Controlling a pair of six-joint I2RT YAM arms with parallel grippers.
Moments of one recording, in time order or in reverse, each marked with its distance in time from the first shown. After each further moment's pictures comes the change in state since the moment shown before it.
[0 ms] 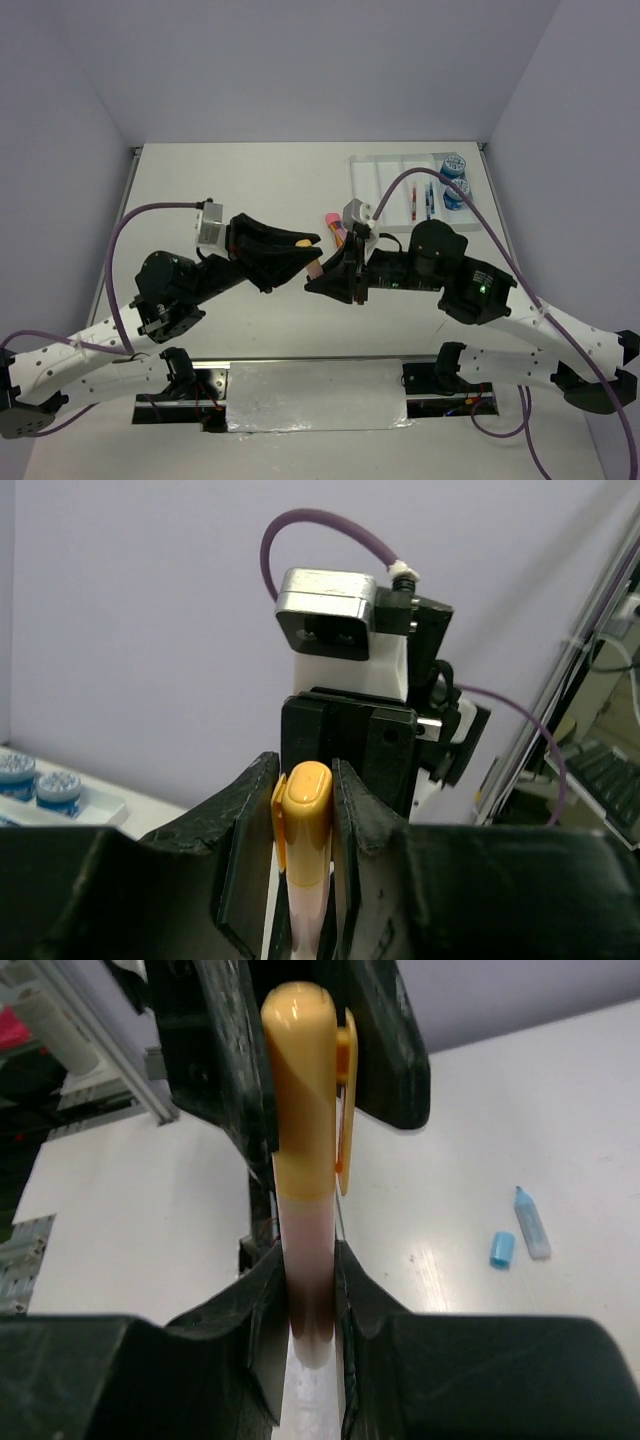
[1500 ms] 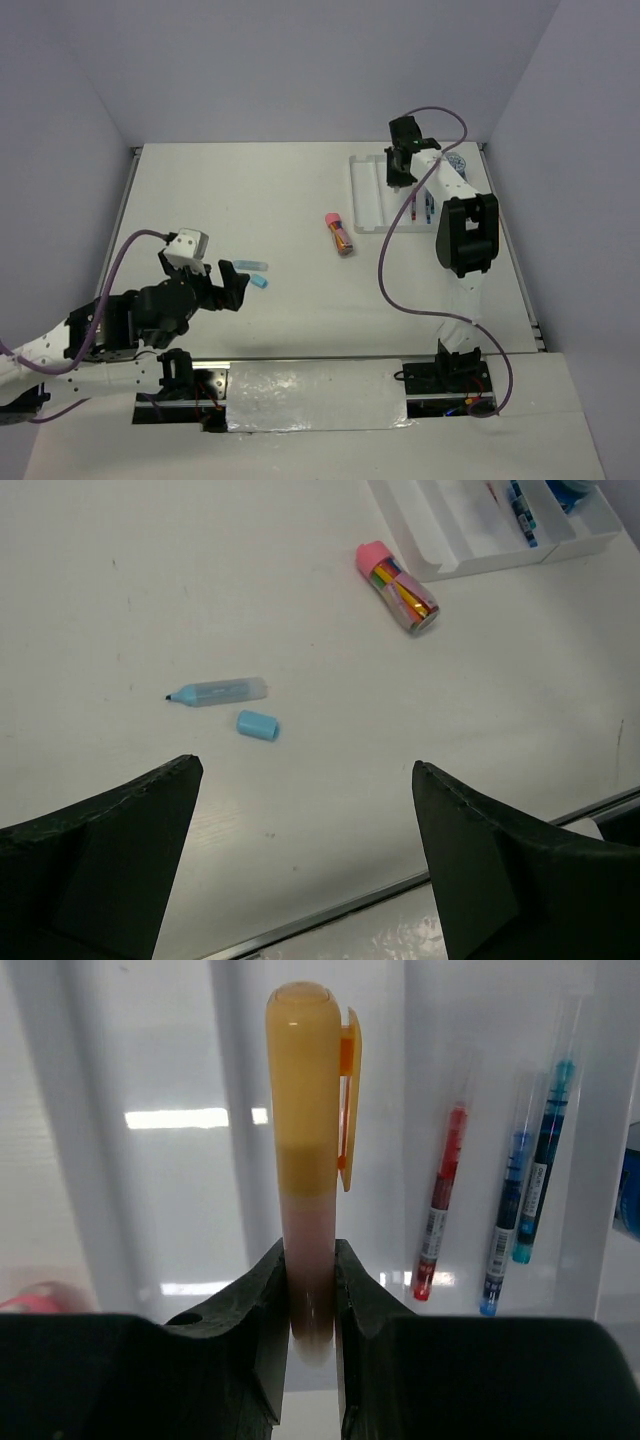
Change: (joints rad) left arm -0.232 -0.240 0.150 -1.346 -1.052 -0.174; right arm -0.903 1.203 0.713 -0.407 0.489 -0.011
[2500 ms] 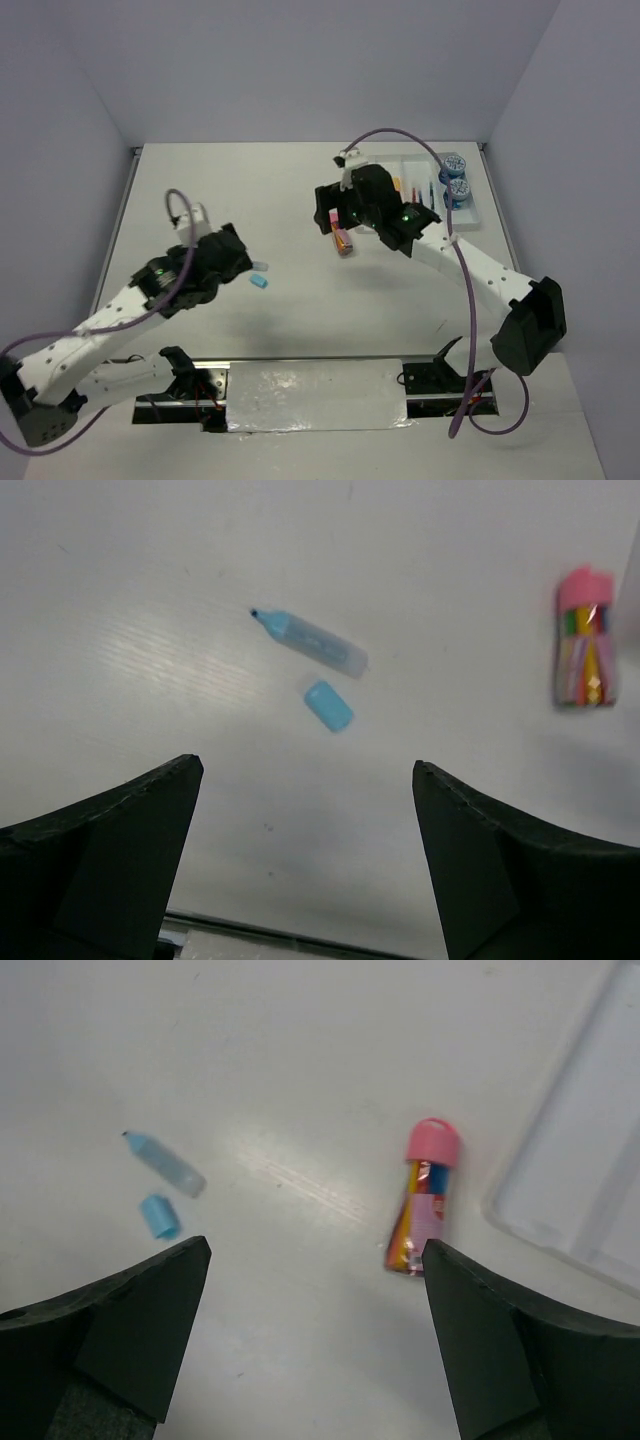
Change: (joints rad) left arm 0.398 0.410 -0.027 -0.077 0.133 -0.432; right arm 0.414 -0.693 -0.611 0.324 -0.132 0.048
